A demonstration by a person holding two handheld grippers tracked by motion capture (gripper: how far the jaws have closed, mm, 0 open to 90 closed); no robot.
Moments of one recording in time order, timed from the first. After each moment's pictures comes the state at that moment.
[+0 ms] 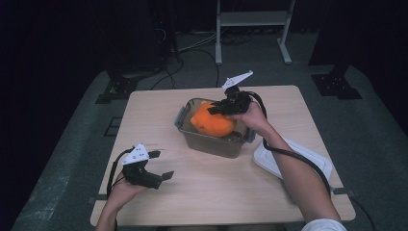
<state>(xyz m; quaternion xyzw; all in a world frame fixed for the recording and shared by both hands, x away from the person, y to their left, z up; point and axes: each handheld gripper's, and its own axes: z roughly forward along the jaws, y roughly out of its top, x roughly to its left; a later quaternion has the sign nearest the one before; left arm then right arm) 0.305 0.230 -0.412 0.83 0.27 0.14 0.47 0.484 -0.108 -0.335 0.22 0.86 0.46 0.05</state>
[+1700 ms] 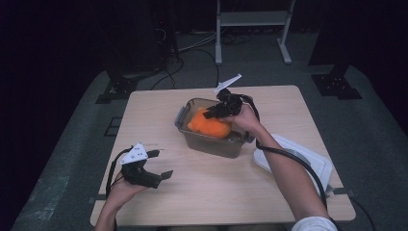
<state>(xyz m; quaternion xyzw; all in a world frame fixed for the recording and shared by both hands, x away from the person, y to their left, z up) 0.305 0.233 -0.410 0.82 0.27 0.14 0.48 0.501 -0.086 -0.359 0.24 0.87 0.43 0.03</state>
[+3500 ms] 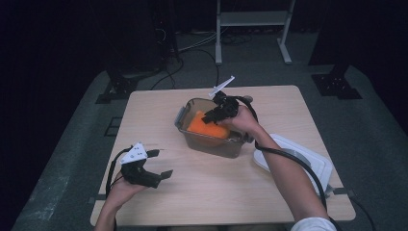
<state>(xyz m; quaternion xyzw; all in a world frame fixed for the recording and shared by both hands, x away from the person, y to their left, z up) 0.306 0.234 -0.409 0.82 0.27 0.14 0.48 0.500 -0.075 -0.364 0.23 0.89 0.38 0.01</state>
